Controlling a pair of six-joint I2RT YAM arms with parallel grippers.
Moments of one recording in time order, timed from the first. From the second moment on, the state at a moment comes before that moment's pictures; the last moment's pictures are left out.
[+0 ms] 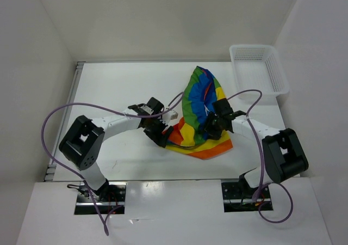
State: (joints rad) left arm -0.62 1.69 1.05 -0.56 0.31 0.07; right arm 0.37 1.43 0.75 -0.41 -0.15 0.86
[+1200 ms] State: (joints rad) left arm -0.33 1.69 1.33 -0.61 0.32 0.07; right arm 0.32 1.48 1.08 -0.43 -0.15 0.81
